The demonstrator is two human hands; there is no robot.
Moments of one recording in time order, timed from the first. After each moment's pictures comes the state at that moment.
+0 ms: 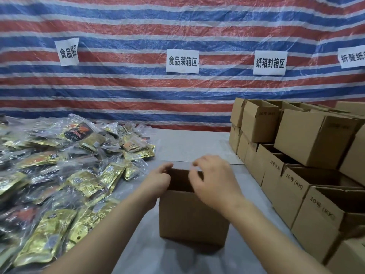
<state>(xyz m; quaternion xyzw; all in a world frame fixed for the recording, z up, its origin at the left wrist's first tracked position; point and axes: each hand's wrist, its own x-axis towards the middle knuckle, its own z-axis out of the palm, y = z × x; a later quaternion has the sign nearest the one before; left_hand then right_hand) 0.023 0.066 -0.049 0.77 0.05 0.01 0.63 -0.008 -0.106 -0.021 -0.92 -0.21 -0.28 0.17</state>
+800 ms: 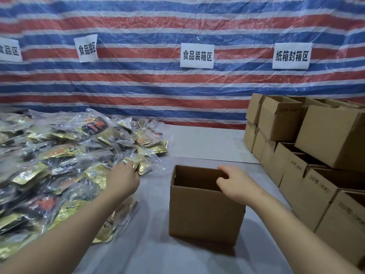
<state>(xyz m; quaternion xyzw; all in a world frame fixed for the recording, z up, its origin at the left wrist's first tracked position) 0.063 0.192 -0.091 0.97 0.14 0.17 0.11 0.031 -0.129 -0.038 -0.96 -0.08 -0.03 0.26</state>
